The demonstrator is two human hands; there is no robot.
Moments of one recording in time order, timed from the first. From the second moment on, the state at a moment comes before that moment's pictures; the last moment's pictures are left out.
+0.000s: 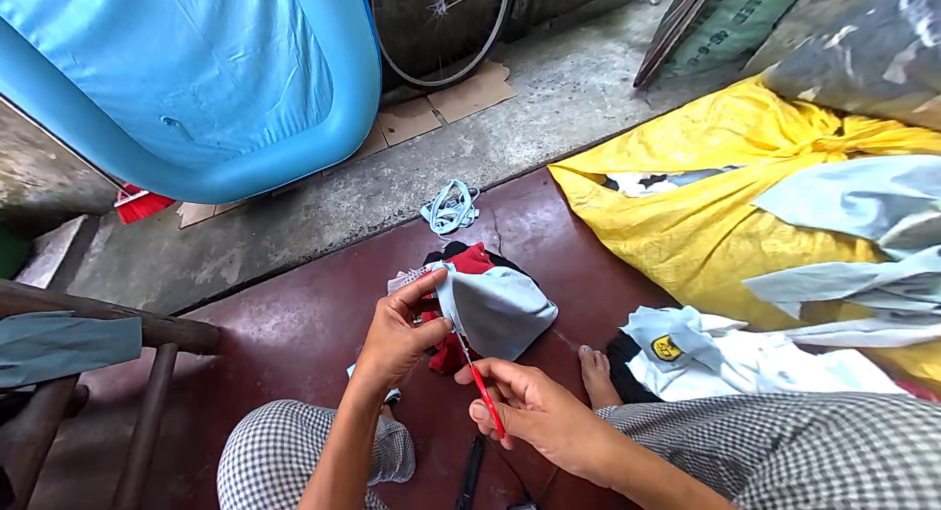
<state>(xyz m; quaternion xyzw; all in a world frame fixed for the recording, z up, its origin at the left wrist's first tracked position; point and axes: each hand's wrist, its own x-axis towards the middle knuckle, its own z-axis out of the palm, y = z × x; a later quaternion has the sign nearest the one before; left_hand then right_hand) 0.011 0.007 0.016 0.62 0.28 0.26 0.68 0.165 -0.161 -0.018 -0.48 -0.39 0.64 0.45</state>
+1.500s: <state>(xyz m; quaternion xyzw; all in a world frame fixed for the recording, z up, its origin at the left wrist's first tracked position) 0.021 -0.003 0.000 0.56 0.23 0.24 0.76 0.171 -0.155 -0.017 -0.44 -0.42 0.63 0.48</state>
